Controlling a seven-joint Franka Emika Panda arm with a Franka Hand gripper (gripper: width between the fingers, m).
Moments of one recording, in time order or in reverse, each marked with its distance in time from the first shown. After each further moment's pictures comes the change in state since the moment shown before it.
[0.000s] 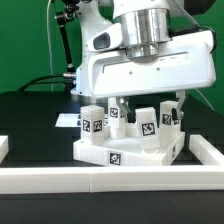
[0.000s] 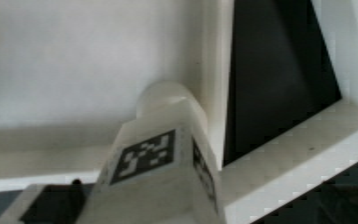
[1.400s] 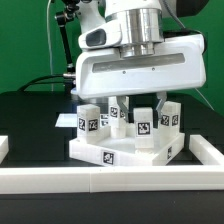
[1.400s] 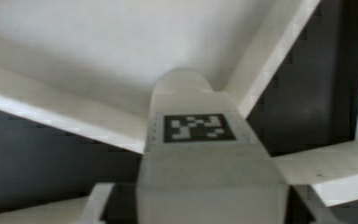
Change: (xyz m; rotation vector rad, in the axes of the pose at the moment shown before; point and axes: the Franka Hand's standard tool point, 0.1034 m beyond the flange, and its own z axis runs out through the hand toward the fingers) arm 0.008 0.015 -0.002 -0.018 0.004 -0.201
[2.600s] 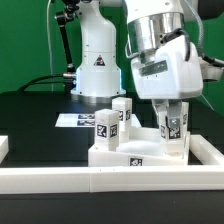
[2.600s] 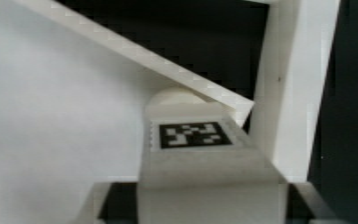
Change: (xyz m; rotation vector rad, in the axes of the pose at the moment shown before) arm -0.001 -0.042 0.011 0.056 -0.007 1.333
